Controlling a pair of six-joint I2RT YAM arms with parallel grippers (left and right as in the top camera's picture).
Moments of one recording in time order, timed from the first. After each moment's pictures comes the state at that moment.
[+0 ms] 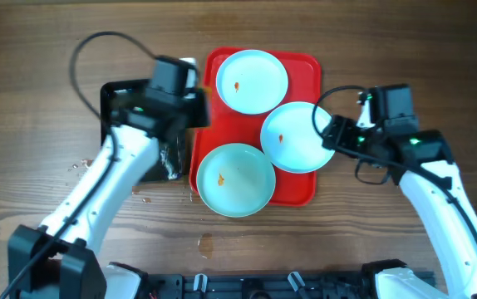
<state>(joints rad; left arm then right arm) -0.39 1.54 1.17 -0.54 0.06 -0.38 0.11 1.28 0.99 -0.82 -0.14 0.45</state>
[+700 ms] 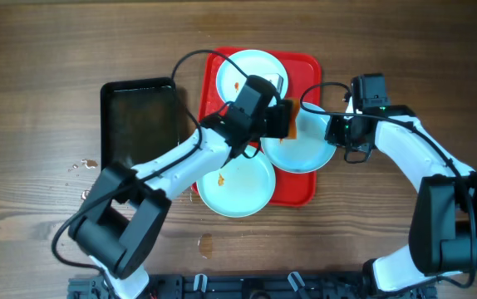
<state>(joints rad) -0.68 1.86 1.17 -0.07 0.24 -0.63 0.07 1.72 0.99 -0.57 -0.11 0.36</state>
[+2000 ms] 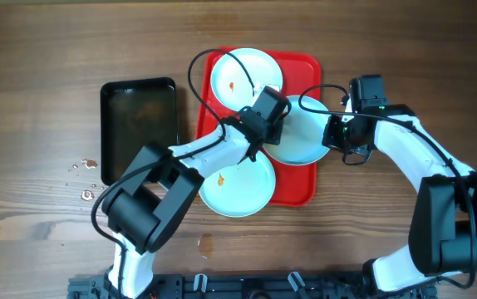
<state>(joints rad) -0.71 2.04 1.25 -0.19 -0.16 -0.42 0.07 1.72 0.99 -0.62 -0.16 0.37</state>
